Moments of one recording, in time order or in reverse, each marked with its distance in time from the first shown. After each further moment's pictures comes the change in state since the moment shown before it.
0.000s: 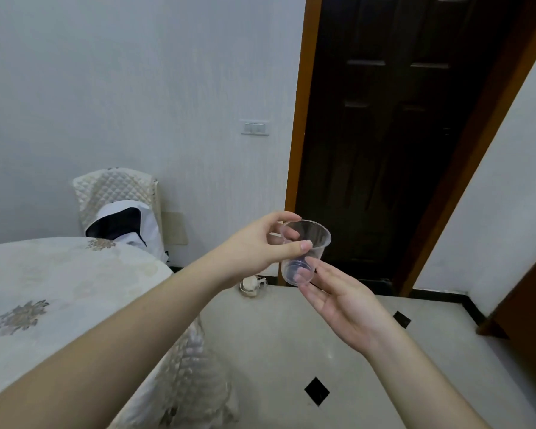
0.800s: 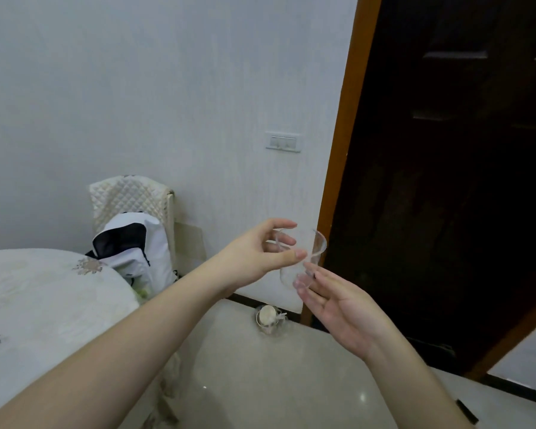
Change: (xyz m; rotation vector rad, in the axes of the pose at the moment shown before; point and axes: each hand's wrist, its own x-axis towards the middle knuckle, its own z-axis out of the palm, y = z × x) left_hand 0.300 -0.074 -0.040 -0.086 0.238 -0.102; right_hand 0.323 -0.124 -0.078 -0.082 -0.129 0.205
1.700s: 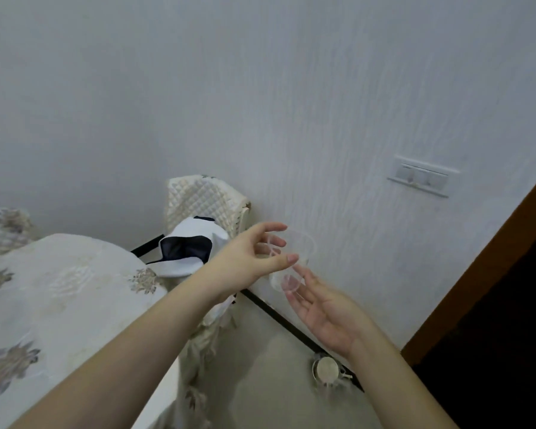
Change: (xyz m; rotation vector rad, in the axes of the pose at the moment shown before) left_hand 0.162 -0.125 -0.244 0.022 0.402 -0.143; right_hand 0.353 0.031 0.150 -0.012 -0.239 0.361
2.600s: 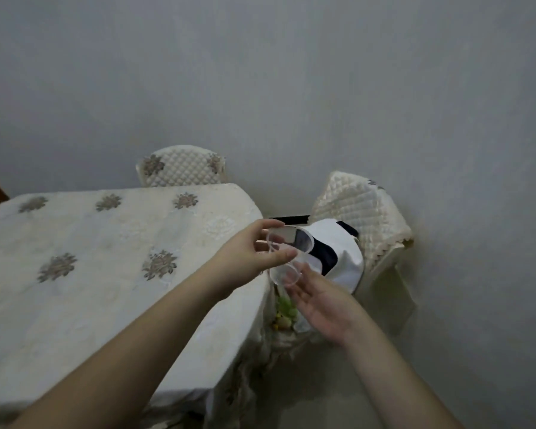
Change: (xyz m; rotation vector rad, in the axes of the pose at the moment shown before) left_hand 0.033 -0.058 -0.100 0.053 0.808 -0.365; right_hand 0.247 0.028 0.080 -0.258 -0.545 0.590
